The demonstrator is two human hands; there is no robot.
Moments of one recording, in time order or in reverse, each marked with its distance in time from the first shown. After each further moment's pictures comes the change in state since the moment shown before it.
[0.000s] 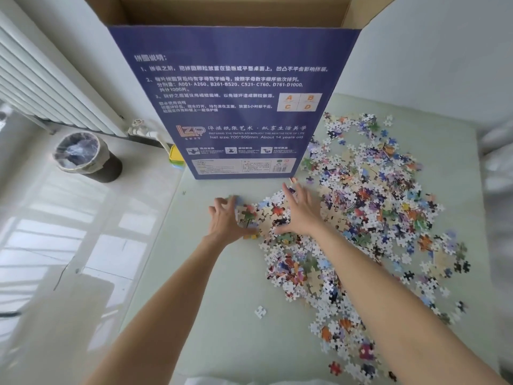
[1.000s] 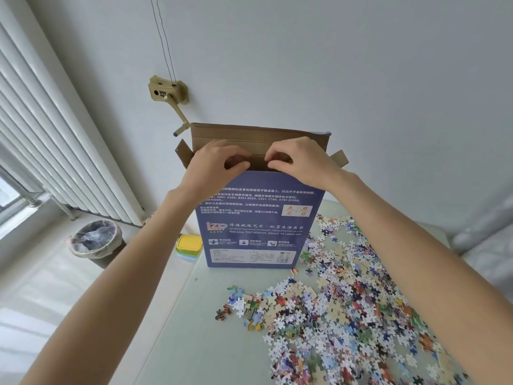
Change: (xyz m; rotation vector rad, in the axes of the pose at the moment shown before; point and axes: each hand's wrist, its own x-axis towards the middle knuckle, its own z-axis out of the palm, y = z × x) left_hand -0.039 0.107 -0.299 0.025 0.777 0.792; right_hand -0.075 -0.095 -0.316 0.032 0.755 -0.688
